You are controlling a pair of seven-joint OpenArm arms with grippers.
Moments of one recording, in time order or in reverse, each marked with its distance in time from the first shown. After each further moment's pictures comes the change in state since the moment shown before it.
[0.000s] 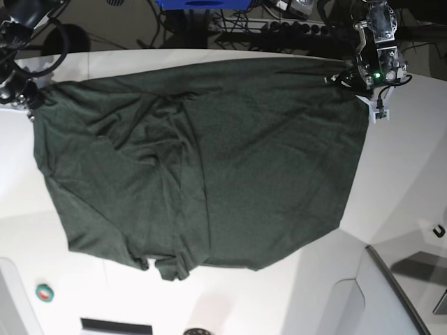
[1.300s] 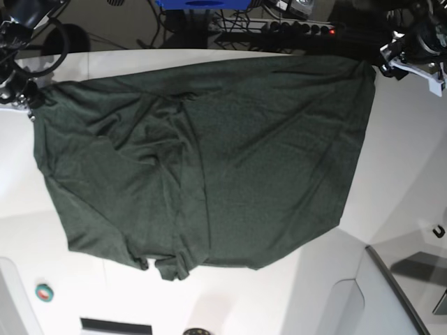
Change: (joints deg) left arm 9.3 -3.8 -25.6 5.5 -33.2 -14.2 0.2; right arm 0.0 0.0 -0.1 0.0 0.0 0.0 -0.2
